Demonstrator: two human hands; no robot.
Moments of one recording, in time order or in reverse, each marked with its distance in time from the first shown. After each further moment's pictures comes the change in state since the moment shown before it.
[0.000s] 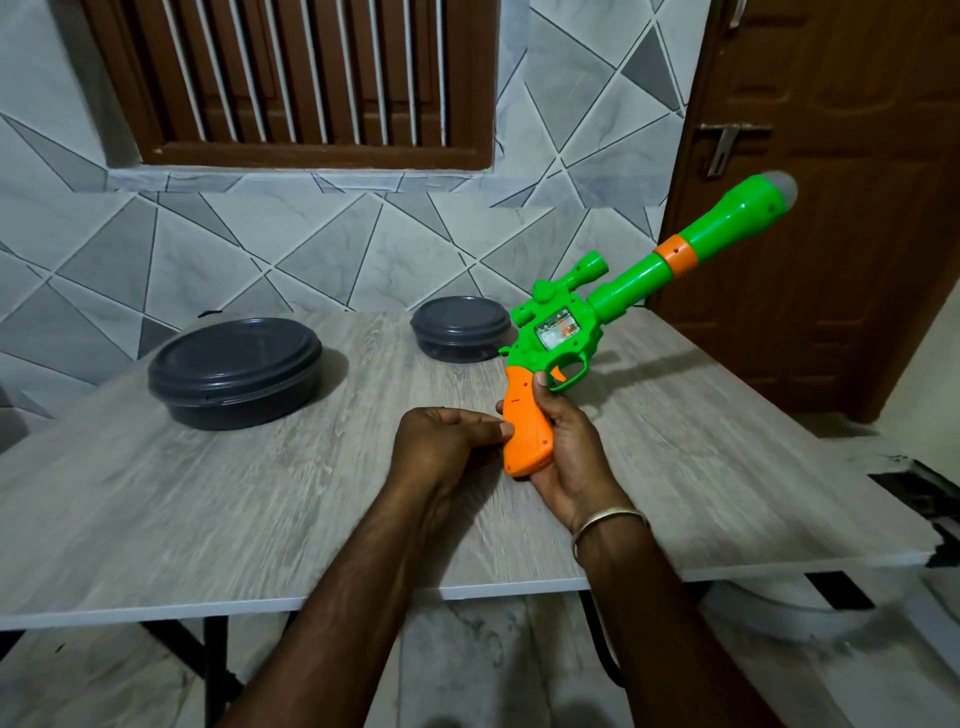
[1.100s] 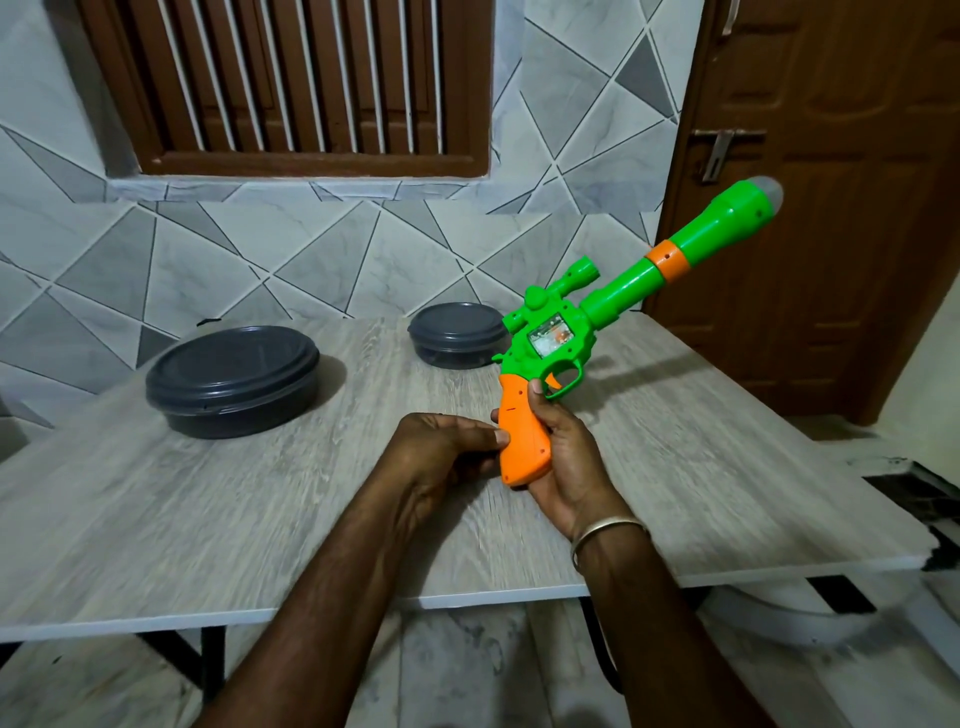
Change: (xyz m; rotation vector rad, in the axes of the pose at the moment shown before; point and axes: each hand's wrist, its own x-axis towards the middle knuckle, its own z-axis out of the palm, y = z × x) left_hand 0.005 0.012 -0.008 0.129 -0.092 -0.038; right_hand -0.004 -0.001 -0.005 -0.060 -0.053 0.016
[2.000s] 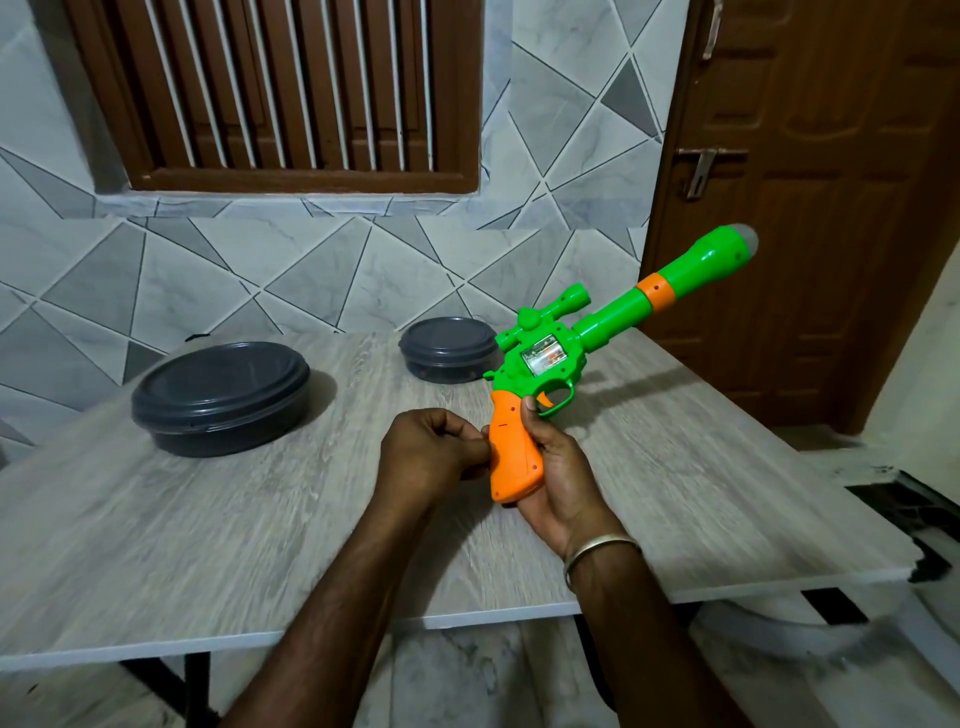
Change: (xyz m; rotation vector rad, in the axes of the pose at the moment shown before) left_hand 0.013 -0.004 0.000 0.365 0.136 0.329; right_hand 0.010 0.009 -0.007 0.064 -0.026 0.012
